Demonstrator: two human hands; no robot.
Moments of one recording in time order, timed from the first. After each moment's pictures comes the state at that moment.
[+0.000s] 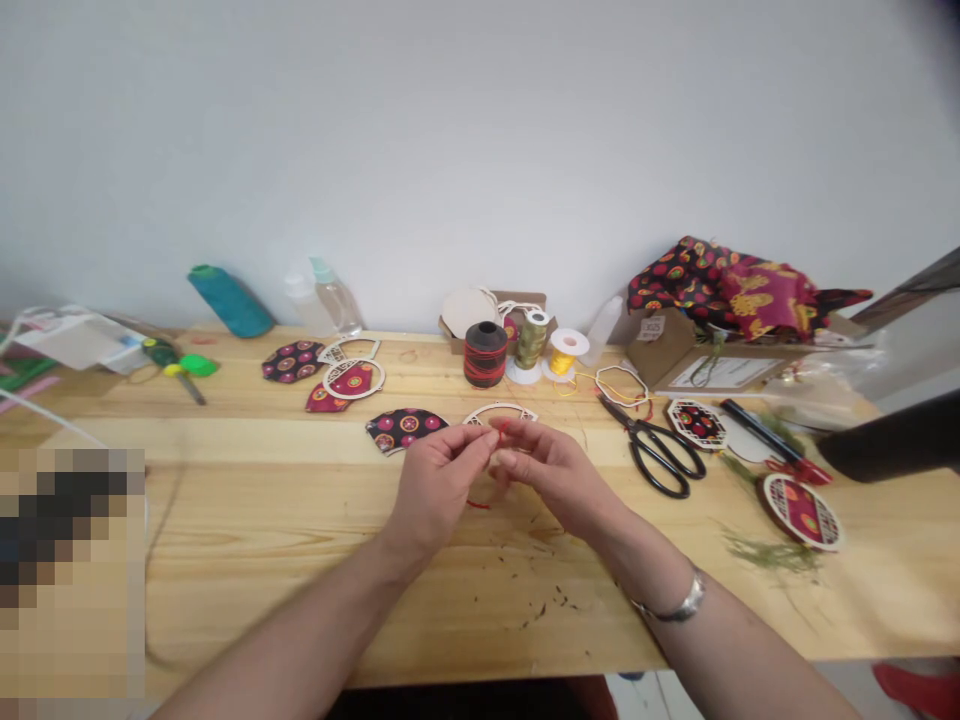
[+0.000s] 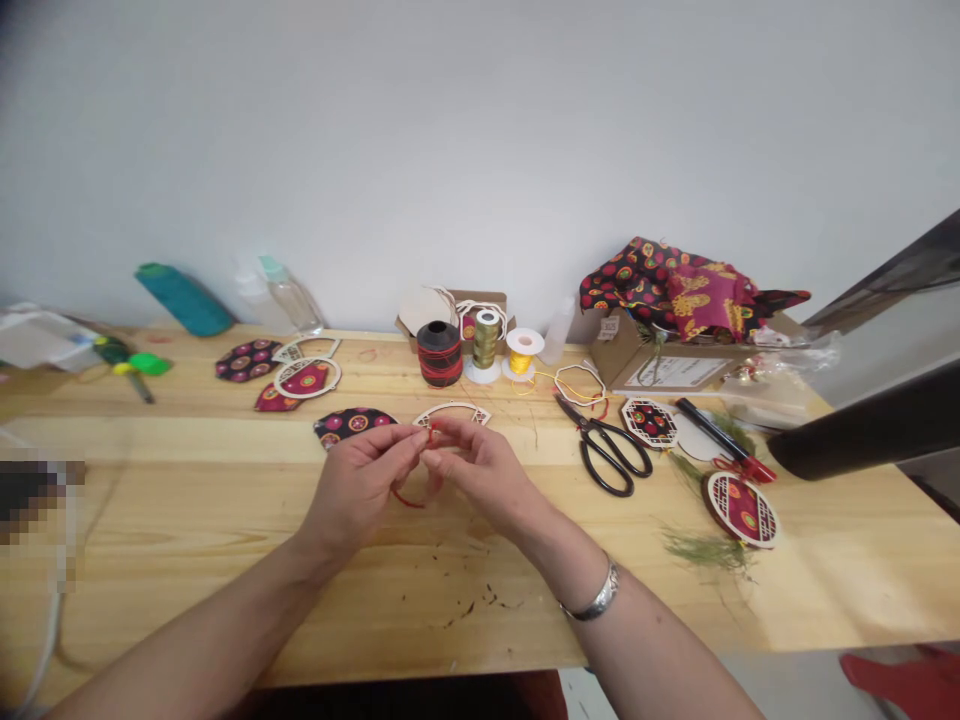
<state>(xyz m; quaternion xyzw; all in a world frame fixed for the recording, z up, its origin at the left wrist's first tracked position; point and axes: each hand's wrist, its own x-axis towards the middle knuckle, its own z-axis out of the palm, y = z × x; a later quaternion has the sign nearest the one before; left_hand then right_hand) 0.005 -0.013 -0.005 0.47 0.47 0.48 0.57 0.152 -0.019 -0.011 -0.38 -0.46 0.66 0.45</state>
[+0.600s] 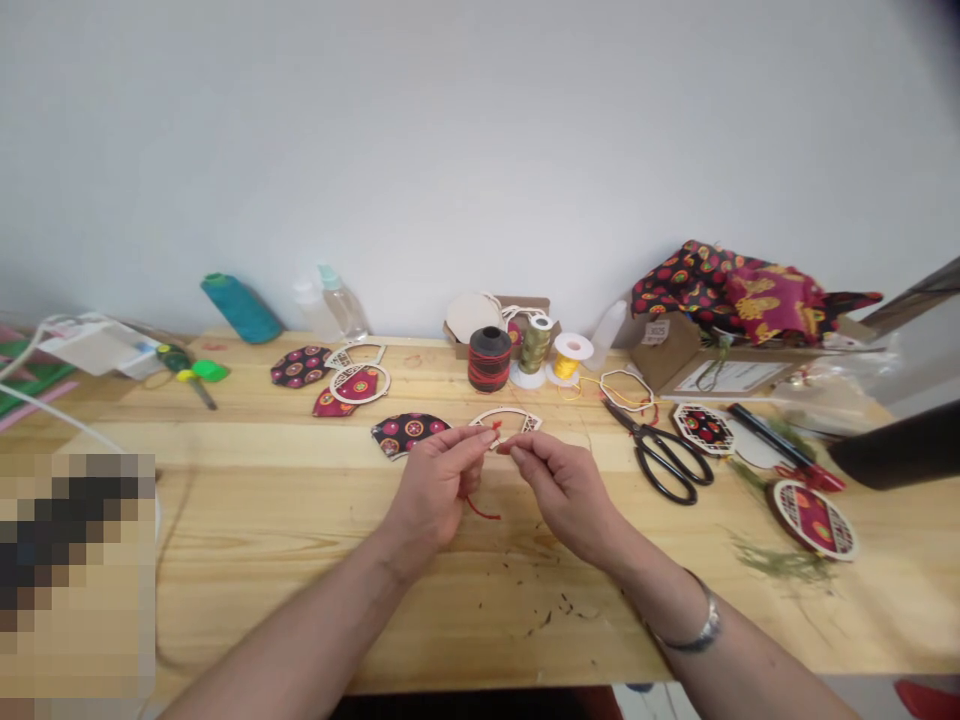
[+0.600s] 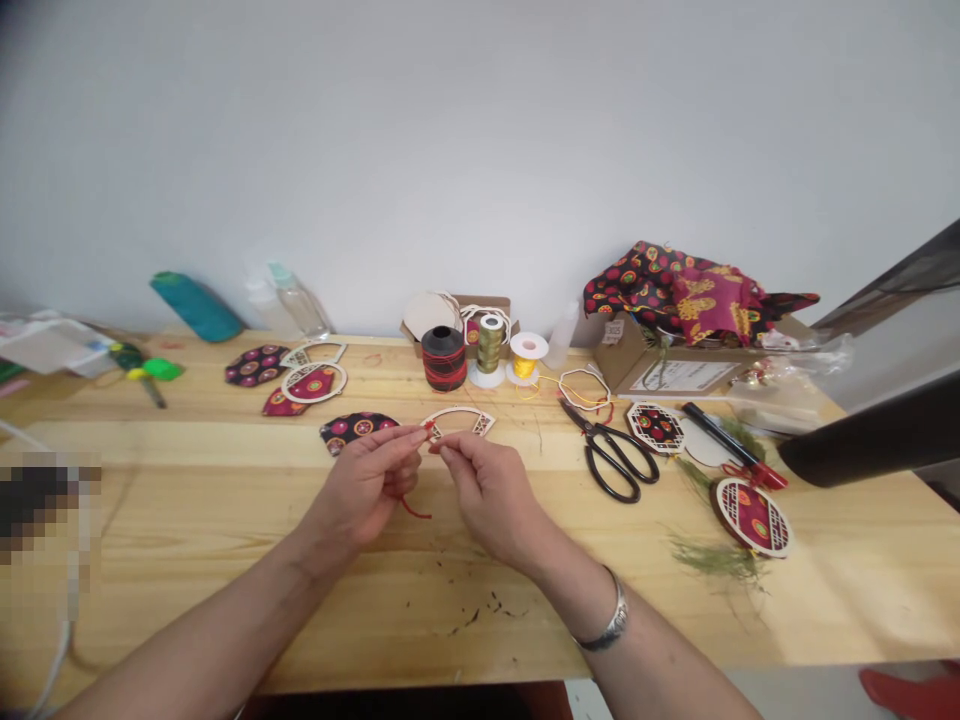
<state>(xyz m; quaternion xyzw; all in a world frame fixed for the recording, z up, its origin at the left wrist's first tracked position) 0.006 -0.006 -0.002 0.29 0.42 0.49 0.70 0.152 -0.030 -0.004 -0.48 -0.69 0.33 0.43</state>
